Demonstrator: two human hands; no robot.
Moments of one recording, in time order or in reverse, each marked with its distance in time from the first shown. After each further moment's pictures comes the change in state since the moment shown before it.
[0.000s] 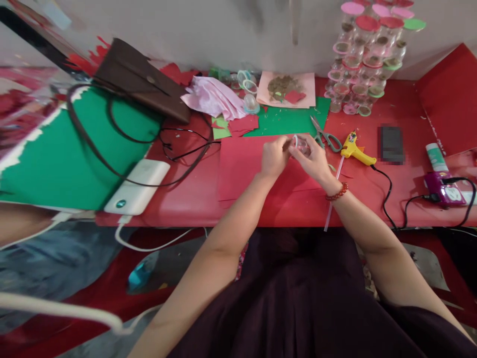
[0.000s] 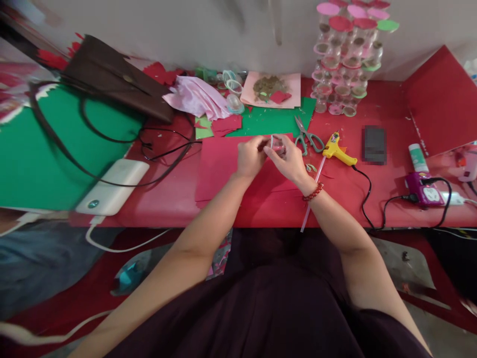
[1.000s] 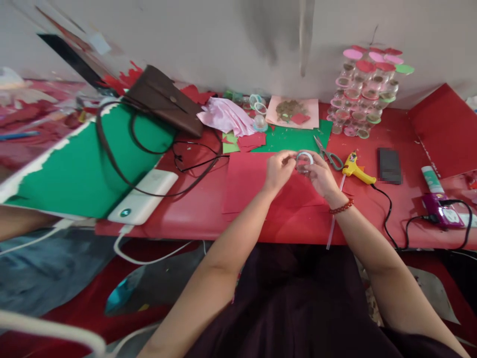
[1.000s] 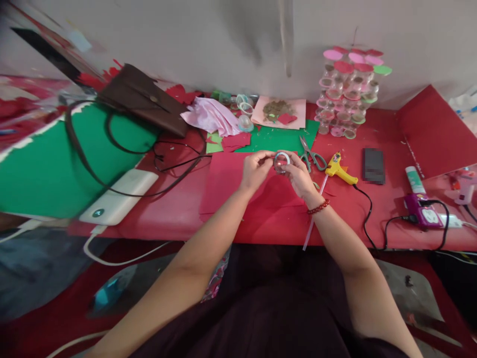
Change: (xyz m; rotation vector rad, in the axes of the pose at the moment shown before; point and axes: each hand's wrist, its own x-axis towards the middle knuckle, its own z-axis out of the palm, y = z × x) left_hand 0.004 0.004 0.000 -0.298 0.109 0.004; right_hand 0.005 -0.012 -0.011 0.752 -0.117 0.262
